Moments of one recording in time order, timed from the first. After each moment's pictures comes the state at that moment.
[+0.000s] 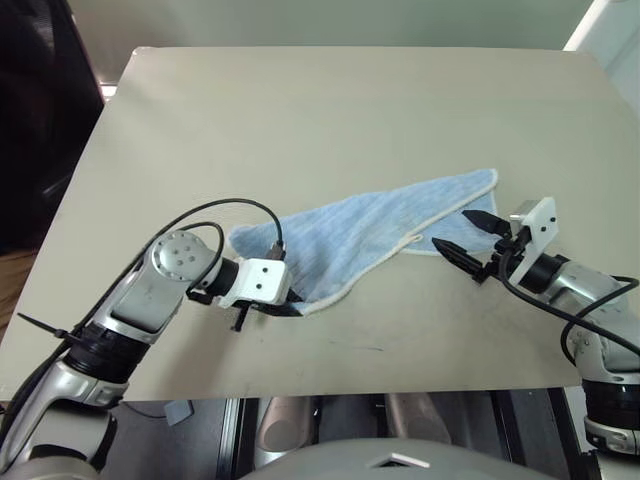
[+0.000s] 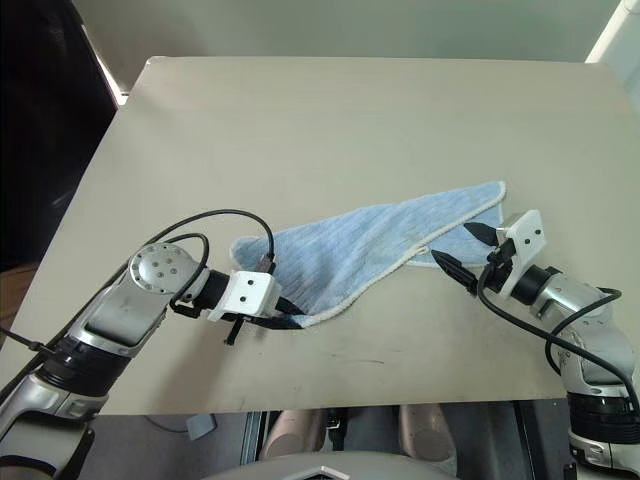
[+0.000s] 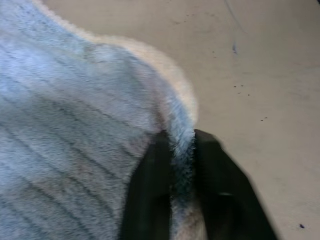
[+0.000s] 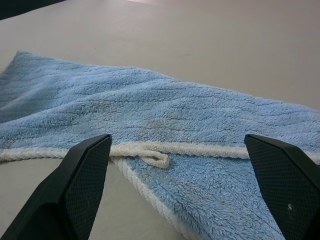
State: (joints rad) left arm -0.39 0.85 -0.32 -0.10 -0.10 0.09 -1.42; right arm -0.10 -0.60 -0.17 -0.25 0.47 0.44 0.77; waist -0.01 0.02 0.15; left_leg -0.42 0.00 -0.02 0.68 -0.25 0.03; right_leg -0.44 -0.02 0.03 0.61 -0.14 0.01
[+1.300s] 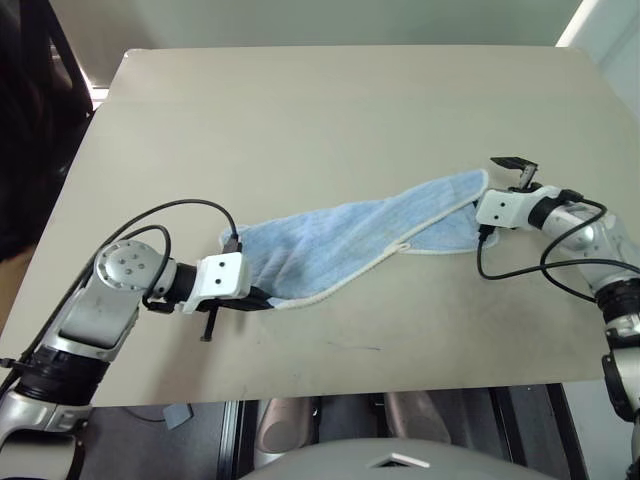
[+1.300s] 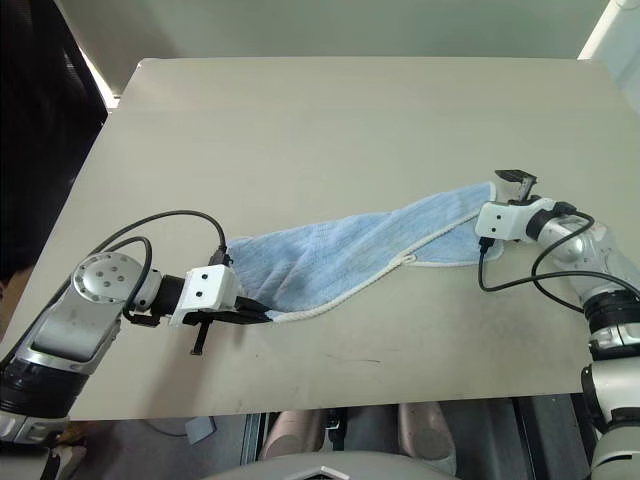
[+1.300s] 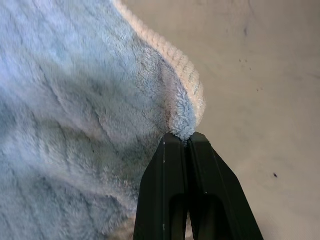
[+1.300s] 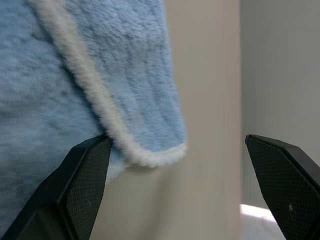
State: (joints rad) left arm -0.23 0.93 -0.14 -0.11 -0.21 0.11 -1.39; right arm -0.72 -0.82 0.29 0.77 -0.61 -0.54 0.28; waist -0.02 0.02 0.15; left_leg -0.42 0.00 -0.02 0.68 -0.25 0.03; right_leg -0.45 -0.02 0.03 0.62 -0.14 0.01
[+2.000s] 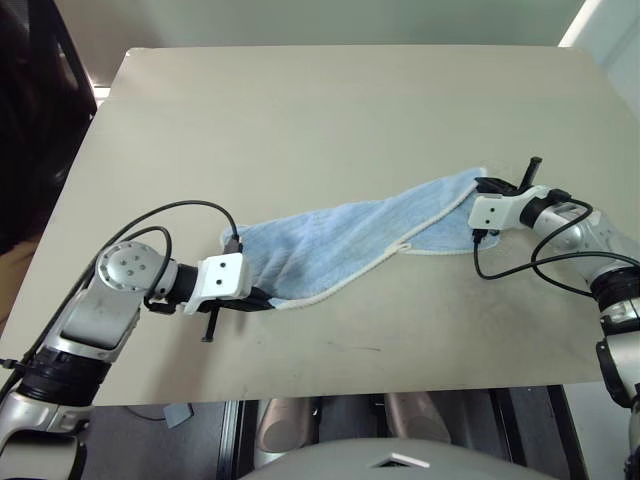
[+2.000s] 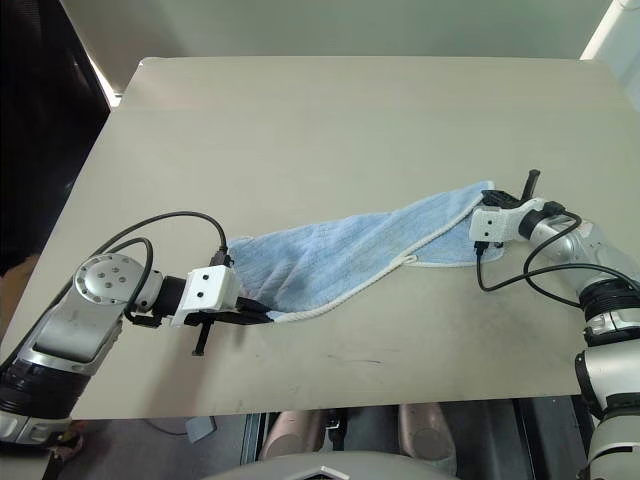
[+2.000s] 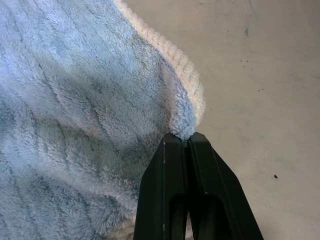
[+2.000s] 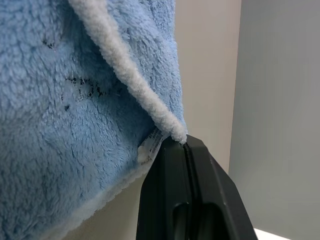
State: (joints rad) left arm -0.23 0.93 -0.14 -0.11 -0.21 0.11 -1.38; right arm -0.76 -0.81 0.34 0.87 -0.67 -0.63 0.20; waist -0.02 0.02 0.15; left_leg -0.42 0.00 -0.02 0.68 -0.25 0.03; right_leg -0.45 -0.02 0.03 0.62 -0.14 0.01
